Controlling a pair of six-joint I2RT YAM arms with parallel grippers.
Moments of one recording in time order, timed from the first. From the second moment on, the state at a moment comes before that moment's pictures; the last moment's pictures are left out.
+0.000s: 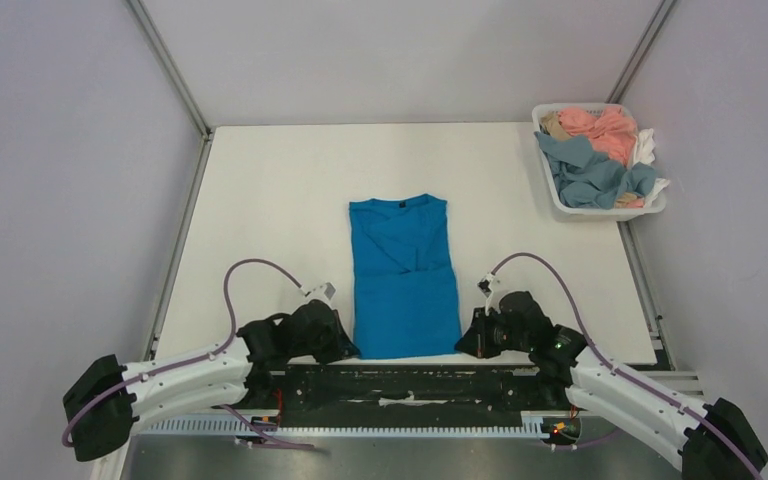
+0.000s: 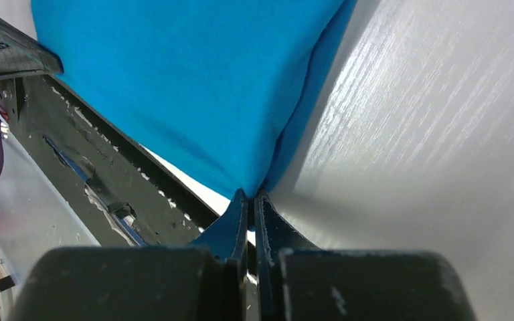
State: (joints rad) left arm -0.99 0.78 0.22 -0.31 0.00 -1.15; right arm 0.72 0.63 0.10 -0.20 -0.27 0.64
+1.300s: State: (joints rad) left arm -0.49 1.41 1.11 -0.37 -0.23 -0.77; right arm 0.39 1.38 0.97 -0.11 -0.16 0.40
